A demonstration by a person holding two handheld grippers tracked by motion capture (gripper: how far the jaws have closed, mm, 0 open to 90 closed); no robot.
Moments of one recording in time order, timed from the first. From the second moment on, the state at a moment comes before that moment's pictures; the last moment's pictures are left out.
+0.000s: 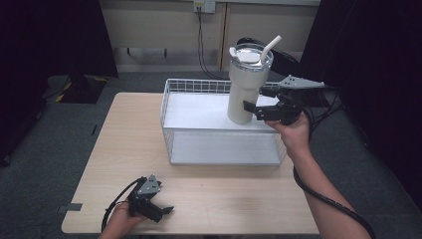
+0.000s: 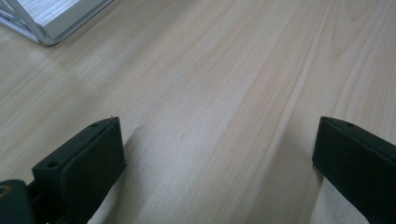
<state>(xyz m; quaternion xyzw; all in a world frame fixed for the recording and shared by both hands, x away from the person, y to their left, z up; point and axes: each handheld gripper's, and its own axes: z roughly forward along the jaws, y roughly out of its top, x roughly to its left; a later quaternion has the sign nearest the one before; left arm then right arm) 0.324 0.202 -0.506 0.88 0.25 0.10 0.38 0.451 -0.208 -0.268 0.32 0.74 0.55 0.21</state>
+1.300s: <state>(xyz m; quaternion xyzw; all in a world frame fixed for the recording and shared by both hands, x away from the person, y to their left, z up) 0.324 0.202 -0.506 0.88 0.25 0.10 0.38 0.403 -0.205 -0.290 0.25 0.78 0.55 0.15</state>
